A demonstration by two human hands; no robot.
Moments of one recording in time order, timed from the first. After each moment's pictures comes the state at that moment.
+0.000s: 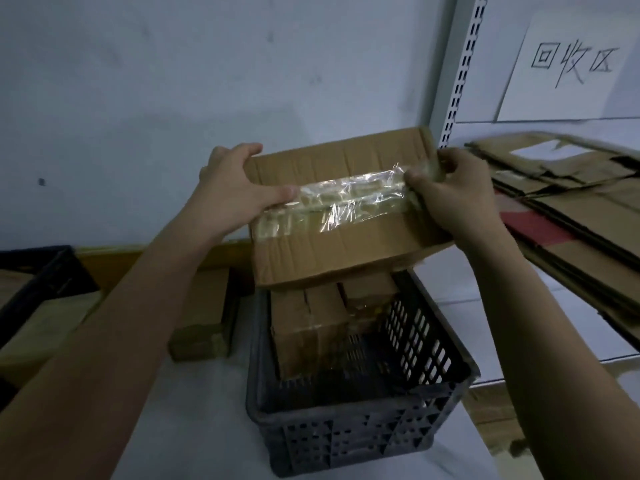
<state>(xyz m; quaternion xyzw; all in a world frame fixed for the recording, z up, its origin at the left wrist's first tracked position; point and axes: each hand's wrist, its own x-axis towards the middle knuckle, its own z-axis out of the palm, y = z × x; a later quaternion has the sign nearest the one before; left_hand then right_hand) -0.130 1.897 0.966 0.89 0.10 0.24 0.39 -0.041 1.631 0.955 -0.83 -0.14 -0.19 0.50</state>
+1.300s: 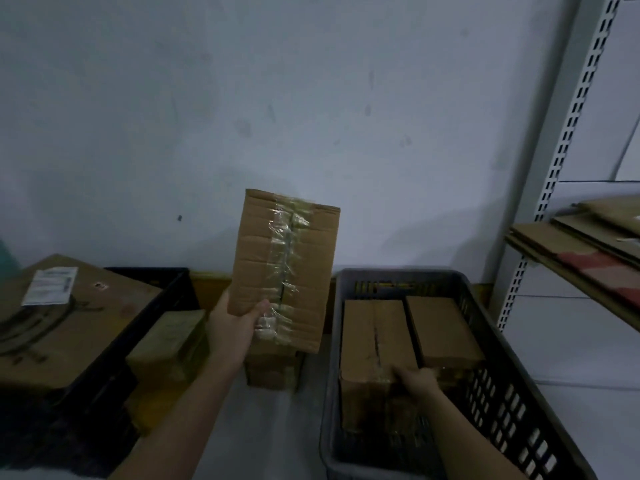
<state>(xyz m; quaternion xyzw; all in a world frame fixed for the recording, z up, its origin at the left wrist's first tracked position) -0.203 1.993 0.823 0.69 0.31 0.40 0.52 -0.010 1.747 0.693 -0.78 0.11 0.26 0.56</state>
